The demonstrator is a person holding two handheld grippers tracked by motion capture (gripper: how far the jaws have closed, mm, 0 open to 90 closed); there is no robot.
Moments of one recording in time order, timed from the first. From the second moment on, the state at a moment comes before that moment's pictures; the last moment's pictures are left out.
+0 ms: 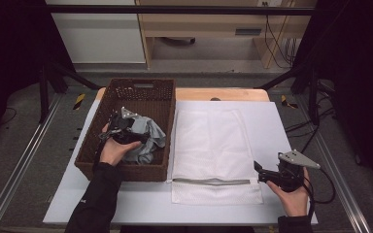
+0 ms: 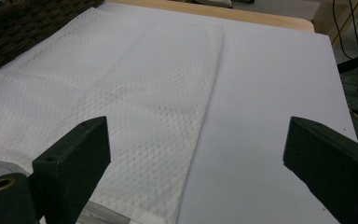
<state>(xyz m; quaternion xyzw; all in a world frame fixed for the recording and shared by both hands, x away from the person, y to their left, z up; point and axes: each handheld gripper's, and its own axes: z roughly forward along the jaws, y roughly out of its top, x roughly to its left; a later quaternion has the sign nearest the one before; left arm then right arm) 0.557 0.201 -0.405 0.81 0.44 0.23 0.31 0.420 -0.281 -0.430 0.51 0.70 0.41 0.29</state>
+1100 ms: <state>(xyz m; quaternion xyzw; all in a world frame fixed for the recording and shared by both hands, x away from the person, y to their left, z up) 0.564 0.193 -0.418 0.83 0.50 0.16 0.21 0.424 -0.283 -0.438 0.51 0.71 0.40 0.28</state>
